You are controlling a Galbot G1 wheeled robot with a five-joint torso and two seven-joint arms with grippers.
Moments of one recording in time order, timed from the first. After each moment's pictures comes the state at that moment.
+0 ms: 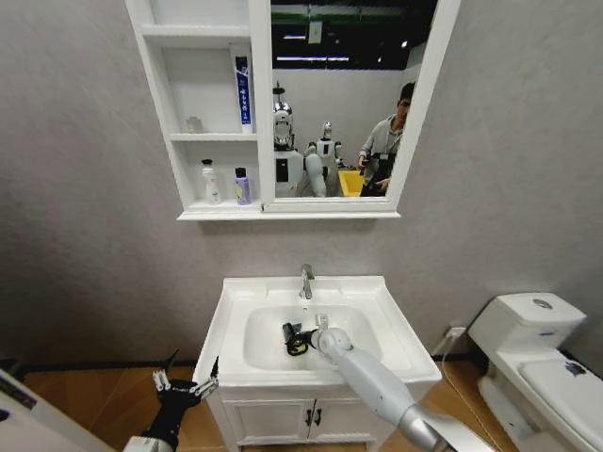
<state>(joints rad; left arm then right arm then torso) 1.99 -1.33 -0.63 -2.38 -0.04 0.05 -0.06 -0.63 1.29 -0.20 1.09 0.93 -0.53 0.13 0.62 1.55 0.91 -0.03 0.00</state>
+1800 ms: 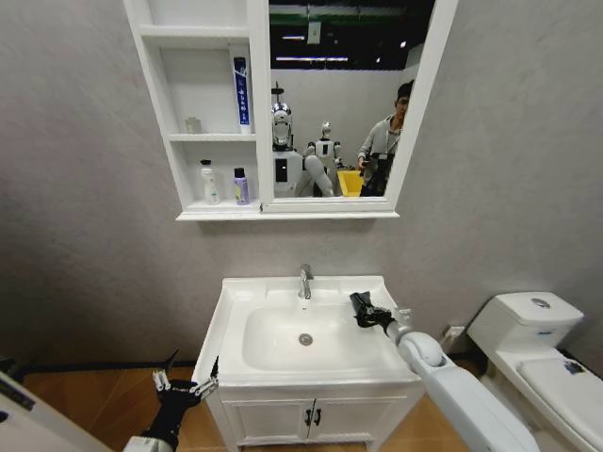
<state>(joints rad) 1.99 -1.33 -0.63 -2.38 -0.04 0.05 -0.06 -0.90 0.93 0.23 1.37 0.67 -0.18 0.03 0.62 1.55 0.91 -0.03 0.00</state>
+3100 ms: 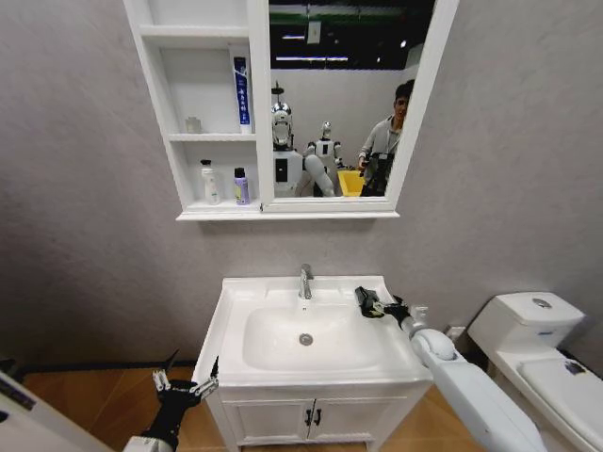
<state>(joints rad) 1.99 -1.33 -0.63 -2.38 -0.04 0.05 -0.06 -0.98 0.88 0.35 1.42 0.66 -0.10 0.00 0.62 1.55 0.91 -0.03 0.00</state>
